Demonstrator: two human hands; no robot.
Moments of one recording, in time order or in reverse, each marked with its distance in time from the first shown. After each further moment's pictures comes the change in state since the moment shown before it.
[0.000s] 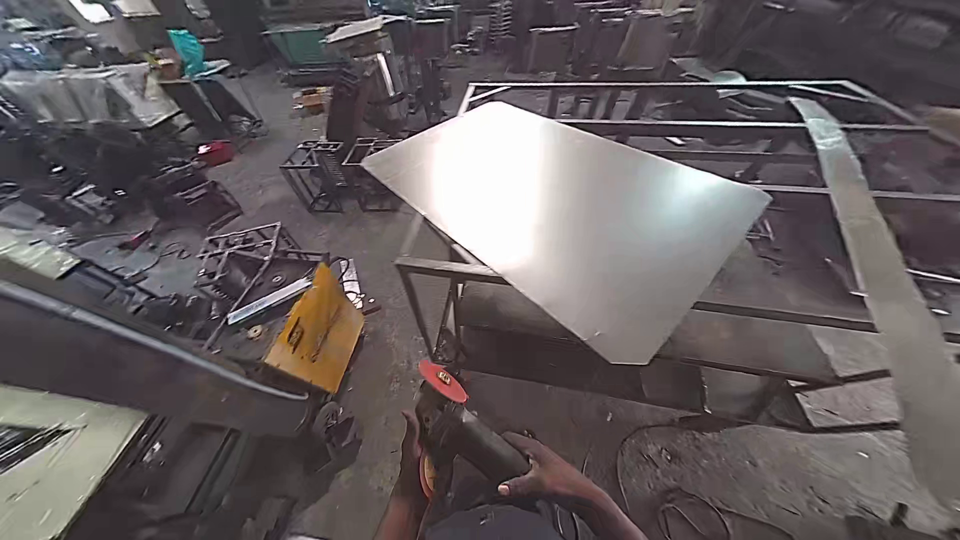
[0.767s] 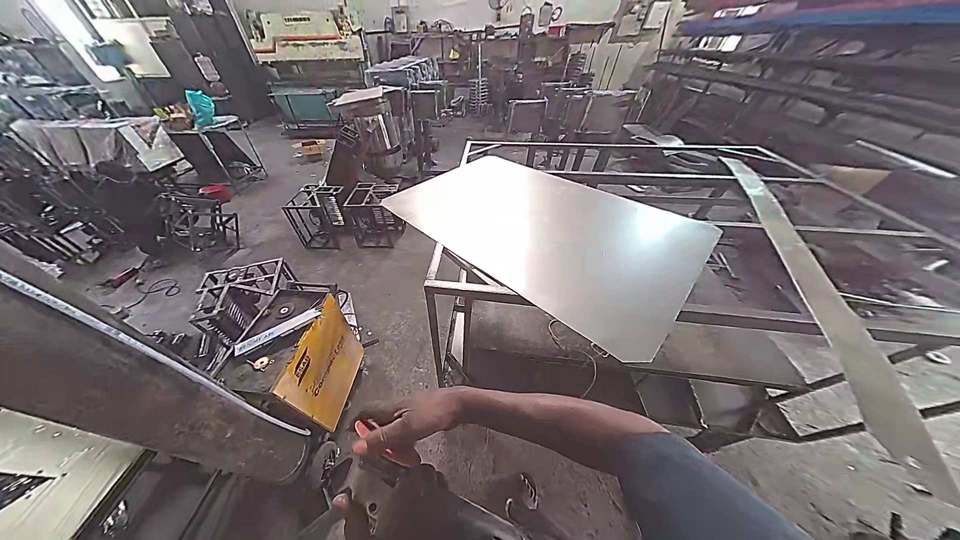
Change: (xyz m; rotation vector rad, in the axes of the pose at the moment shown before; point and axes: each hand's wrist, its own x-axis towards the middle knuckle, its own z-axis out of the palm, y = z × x) left_hand -0.105 0.097 -0.050 0.294 0.325 0.662; right_hand 0.159 -0.235 0.148 -0.306 -0.654 -0.199
